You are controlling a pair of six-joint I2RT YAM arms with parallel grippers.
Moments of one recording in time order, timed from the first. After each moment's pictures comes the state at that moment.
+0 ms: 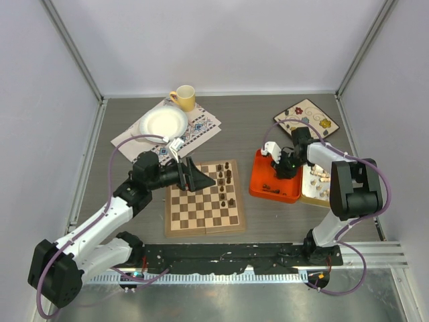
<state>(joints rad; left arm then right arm) -0.53 0.96 0.58 0.12 0.63 -0.73 0.08 1.67 0.97 -0.60 -0.46 -1.06</state>
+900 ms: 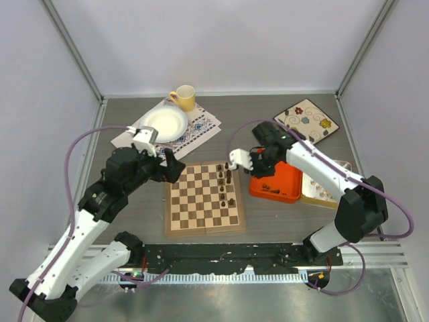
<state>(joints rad) -0.52 0.78 0.90 -0.49 0.11 -0.33 0.46 1.51 1.22 -0.95 -0.31 -1.09</state>
